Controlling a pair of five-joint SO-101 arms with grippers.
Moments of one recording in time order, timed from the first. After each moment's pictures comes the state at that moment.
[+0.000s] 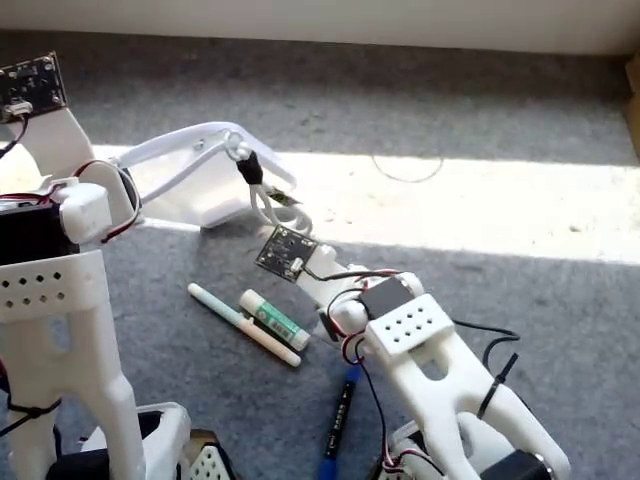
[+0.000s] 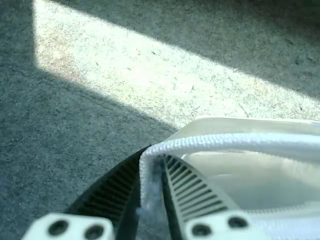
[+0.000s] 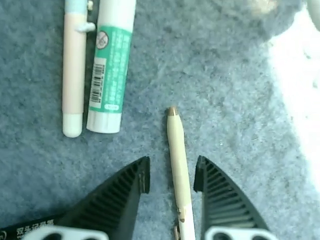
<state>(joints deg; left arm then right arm) -15.0 -27.4 9.5 82.3 15.3 -32.0 -30.4 53.5 54.4 34.4</state>
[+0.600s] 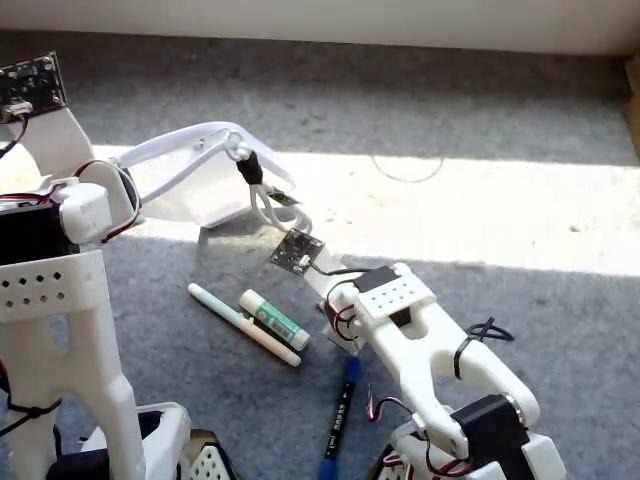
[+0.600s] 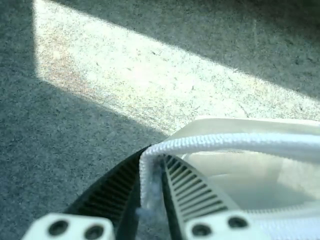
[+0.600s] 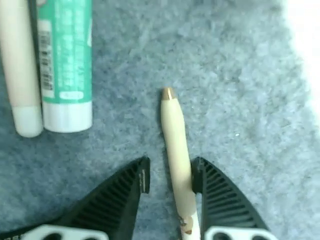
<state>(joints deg) -15.0 -27.4 9.5 82.3 15.3 -28.0 -13.9 53.4 47.1 34.5</state>
